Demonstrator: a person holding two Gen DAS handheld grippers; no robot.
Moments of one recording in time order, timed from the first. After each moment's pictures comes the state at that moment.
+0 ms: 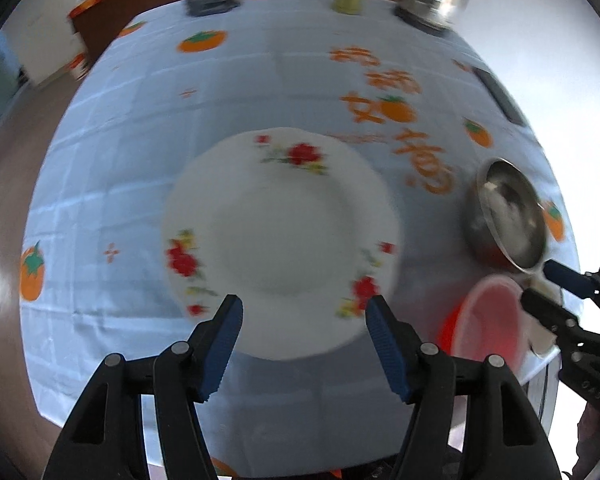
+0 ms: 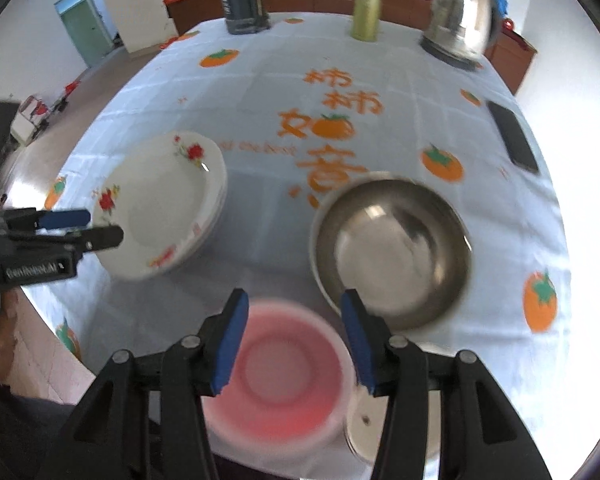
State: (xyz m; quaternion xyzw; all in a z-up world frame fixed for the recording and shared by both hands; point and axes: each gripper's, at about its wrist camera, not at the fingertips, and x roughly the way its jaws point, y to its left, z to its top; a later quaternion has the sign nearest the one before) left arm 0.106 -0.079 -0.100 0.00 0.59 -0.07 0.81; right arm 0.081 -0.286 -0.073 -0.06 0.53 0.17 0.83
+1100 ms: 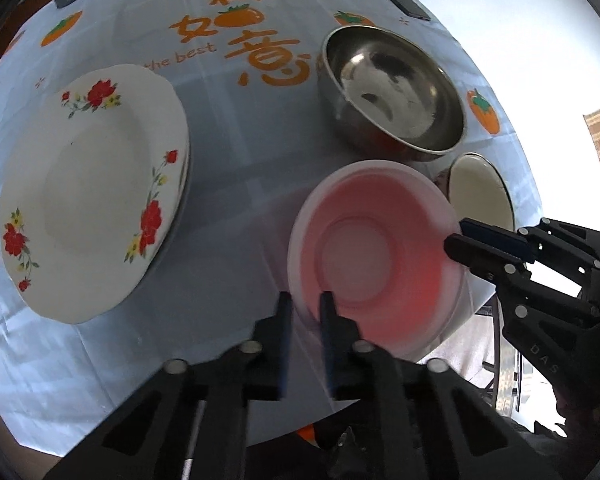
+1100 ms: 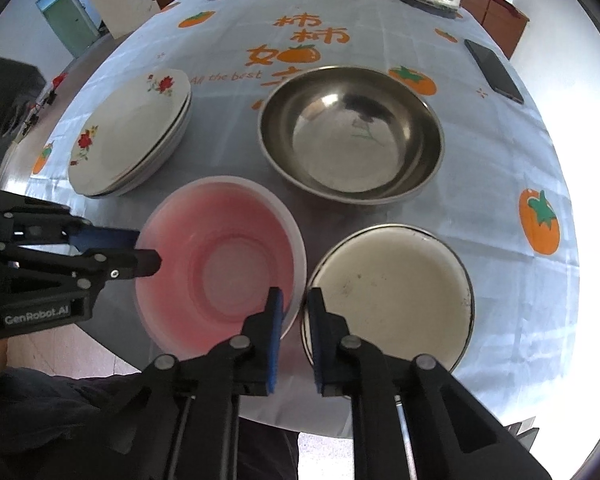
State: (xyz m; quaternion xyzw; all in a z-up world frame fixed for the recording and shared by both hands) left arm 0.076 -0.175 -0.144 0.03 0.65 -0.20 0.73; right arm 0.043 -0.328 -0.111 -0.05 0.57 0.16 0.80
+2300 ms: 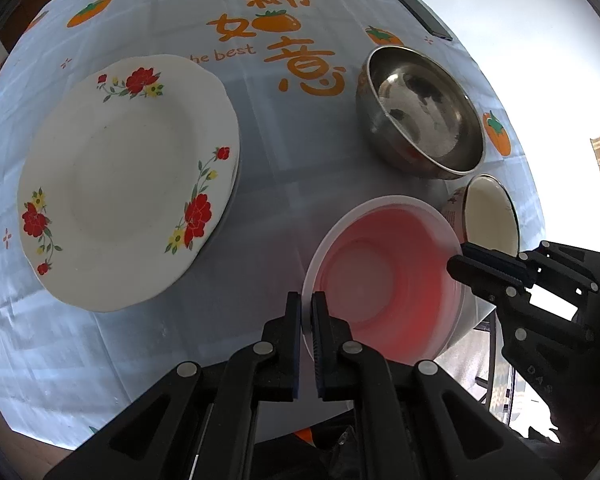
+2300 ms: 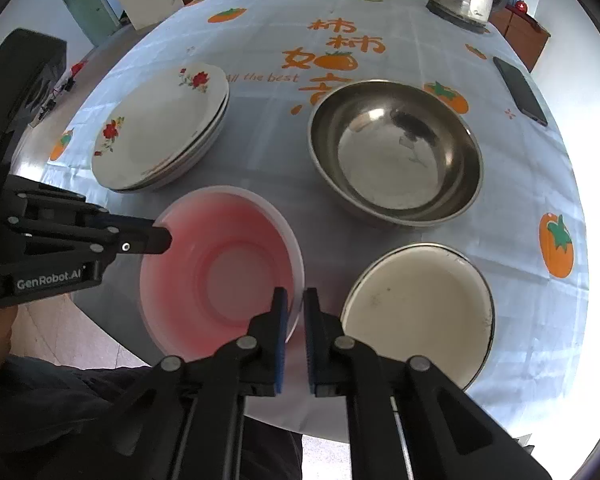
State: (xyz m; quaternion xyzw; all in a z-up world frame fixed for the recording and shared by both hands) left arm 0.078 -0.142 -0.137 0.00 0.65 -0.18 0.74; right arm 0.042 -0.306 -0.111 -0.06 0.57 0.19 0.80
